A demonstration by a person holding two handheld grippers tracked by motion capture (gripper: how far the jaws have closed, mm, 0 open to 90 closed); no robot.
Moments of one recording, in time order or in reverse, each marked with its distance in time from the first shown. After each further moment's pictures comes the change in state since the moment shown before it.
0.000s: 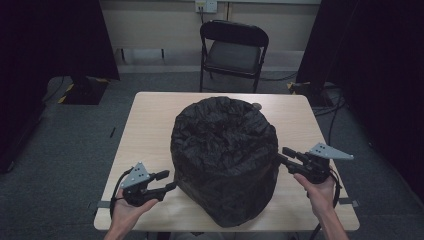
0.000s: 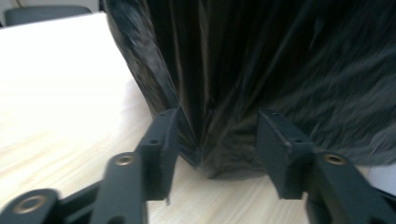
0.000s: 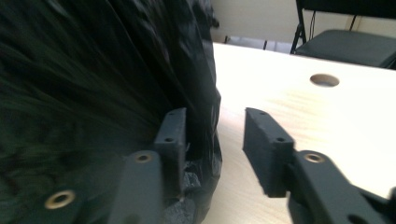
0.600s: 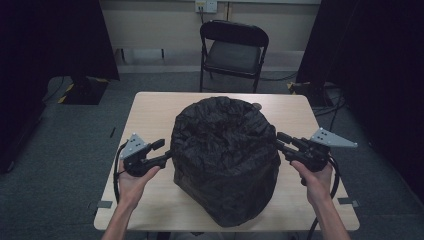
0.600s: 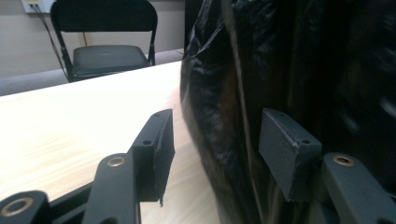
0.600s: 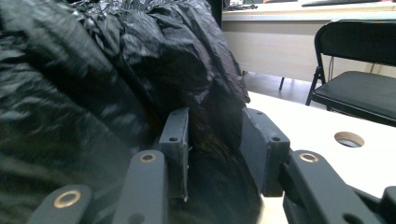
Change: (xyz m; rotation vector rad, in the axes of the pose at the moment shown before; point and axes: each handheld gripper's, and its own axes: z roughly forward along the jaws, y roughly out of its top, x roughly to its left) left arm 0.032 0.054 0.035 -0.126 0.146 -0.038; right arm 0.018 0.047 0.012 -0.114 0.081 -0.027
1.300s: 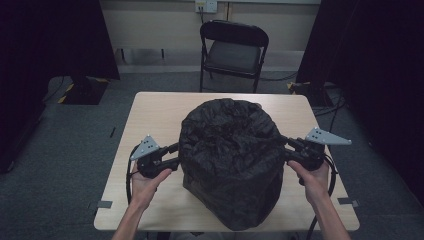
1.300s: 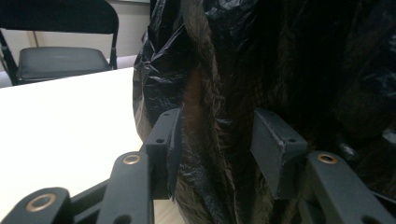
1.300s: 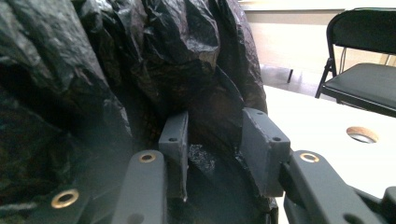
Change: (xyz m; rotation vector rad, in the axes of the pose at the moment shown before) left arm -0.024 -0.004 0.013 -0.028 -0.147 -0.039; right arm -0.003 -0.004 0.002 0.033 0.033 0.000
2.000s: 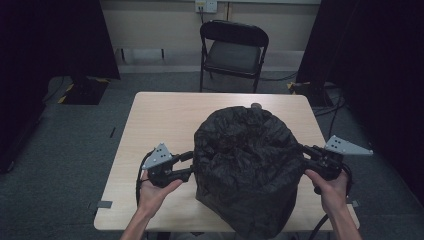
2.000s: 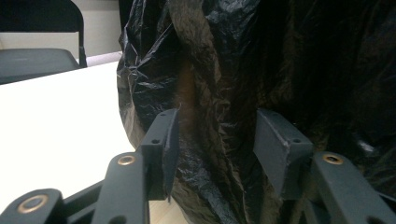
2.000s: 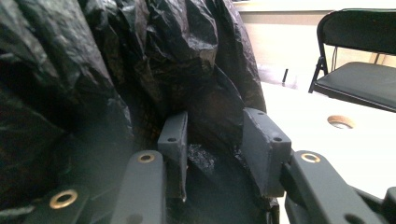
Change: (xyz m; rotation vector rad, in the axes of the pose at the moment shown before) left arm -0.030 -0.002 0.008 0.032 -0.076 0.050; right arm -0.007 -0.010 -0.039 -0.006 -0.013 0.001
